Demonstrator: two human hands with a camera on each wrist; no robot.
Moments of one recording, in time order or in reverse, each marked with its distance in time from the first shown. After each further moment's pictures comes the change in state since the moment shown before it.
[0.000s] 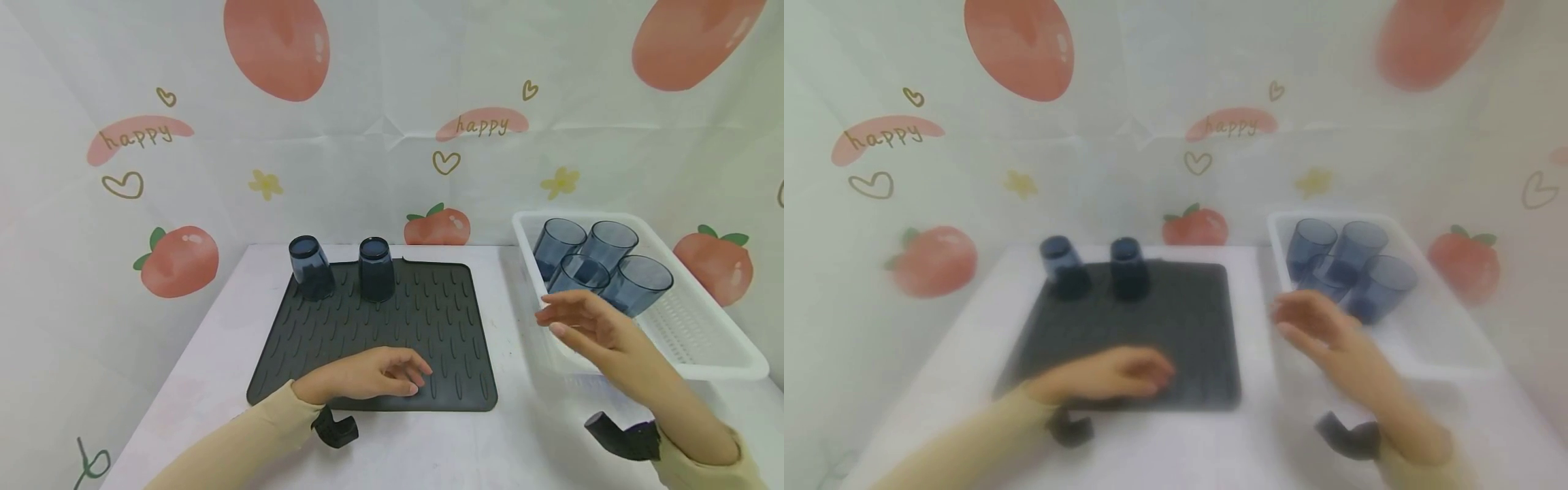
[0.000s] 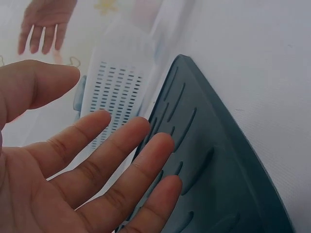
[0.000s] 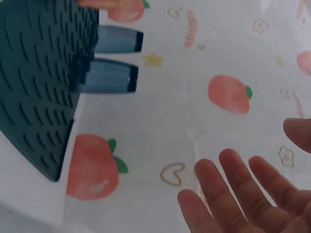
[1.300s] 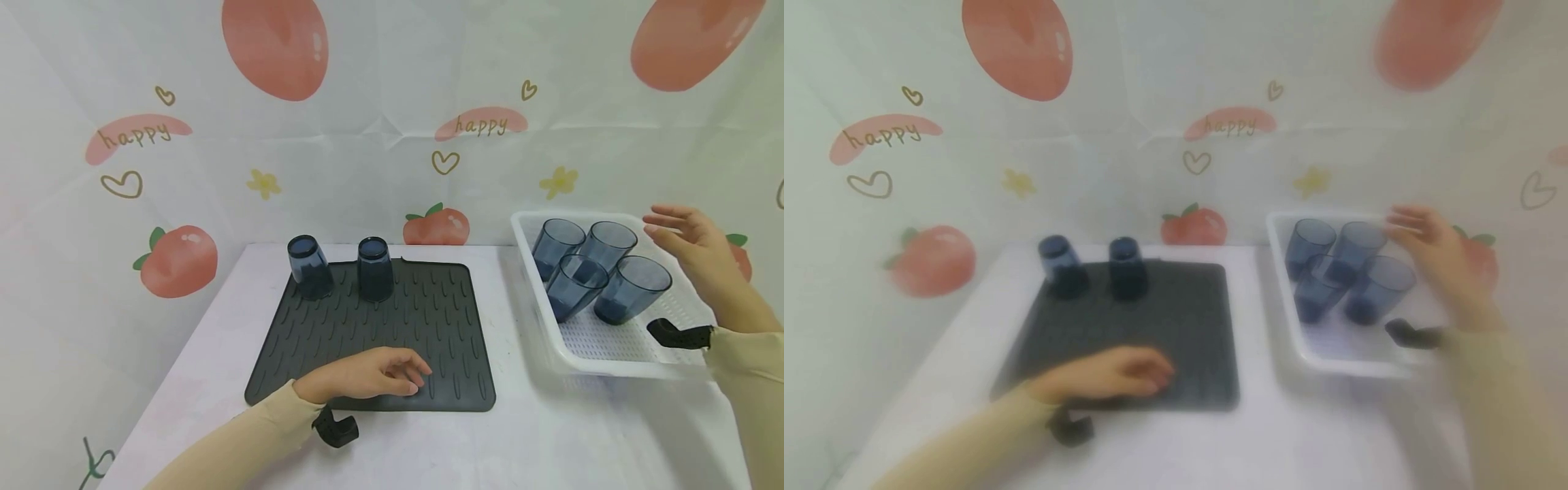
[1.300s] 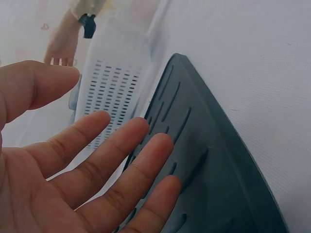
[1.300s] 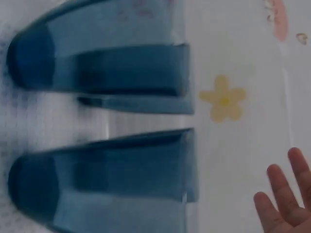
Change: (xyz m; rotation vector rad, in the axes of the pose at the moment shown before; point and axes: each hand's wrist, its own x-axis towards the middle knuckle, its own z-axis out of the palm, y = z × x) left_hand 0.003 -0.002 0.002 0.005 0.003 -0.011; right_hand 0.047 0.107 -0.134 0.333 0.316 0.187
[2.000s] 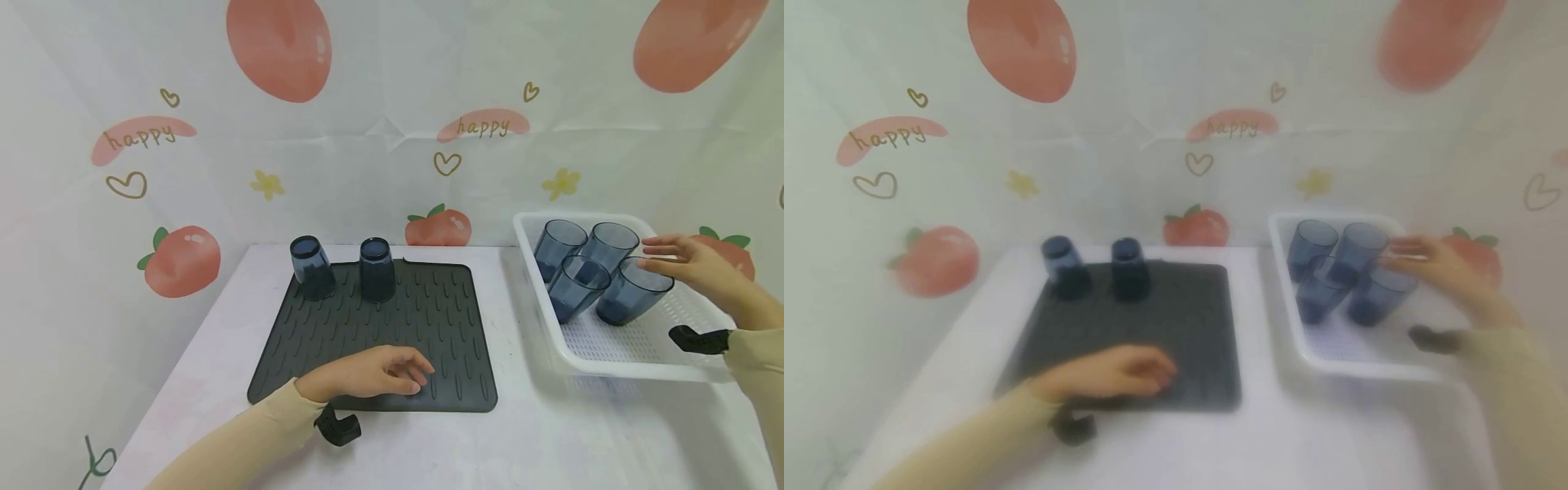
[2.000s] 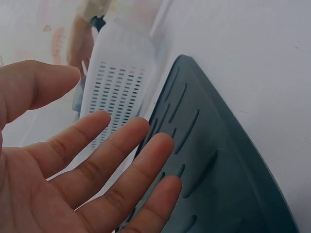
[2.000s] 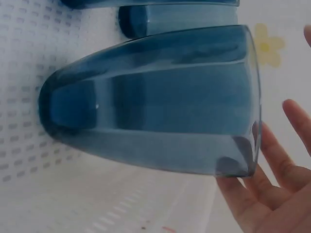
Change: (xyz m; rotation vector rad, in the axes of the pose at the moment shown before) left_hand 0.000 0.001 -0.001 0.005 0.003 0.005; right_hand 0.006 0.036 -0.042 -0.613 -0.262 0.265
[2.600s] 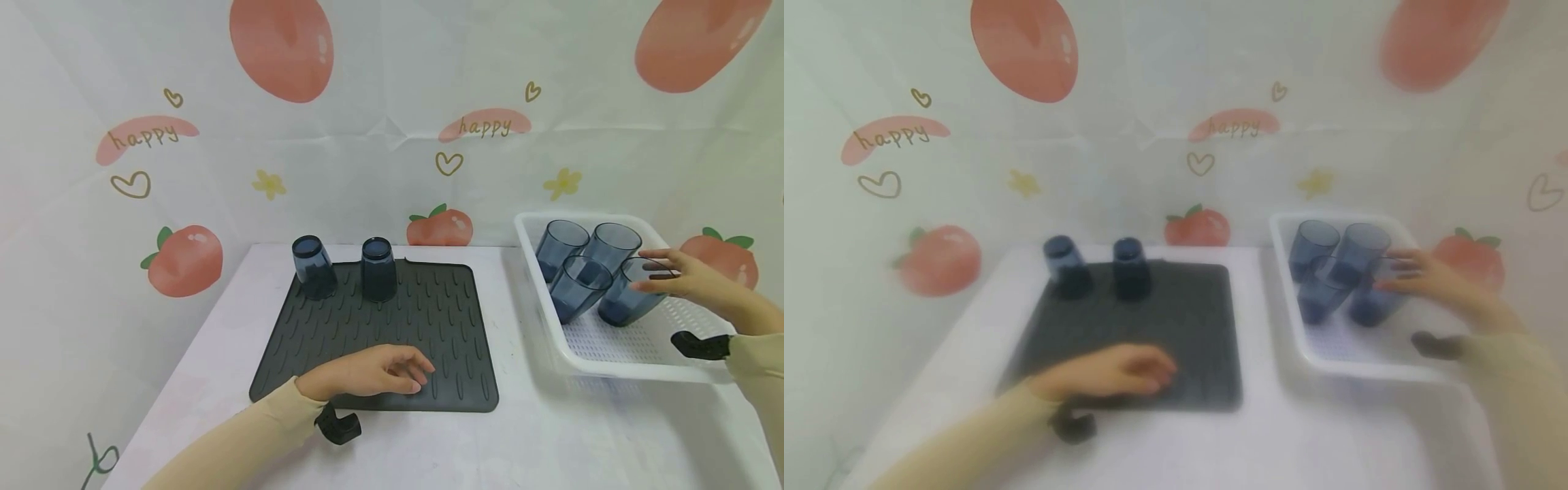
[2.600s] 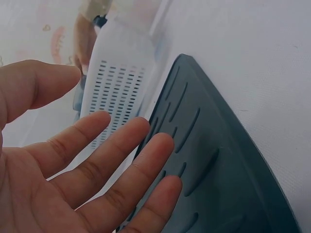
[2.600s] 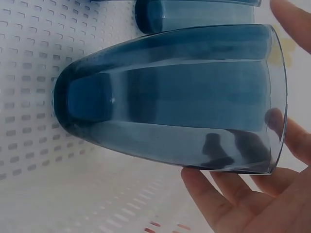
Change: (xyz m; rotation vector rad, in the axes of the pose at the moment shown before) left_hand -0.003 0.006 0.000 -0.001 0.004 -0.006; right_hand 0.005 0.009 0.008 -0.106 -0.183 0.045
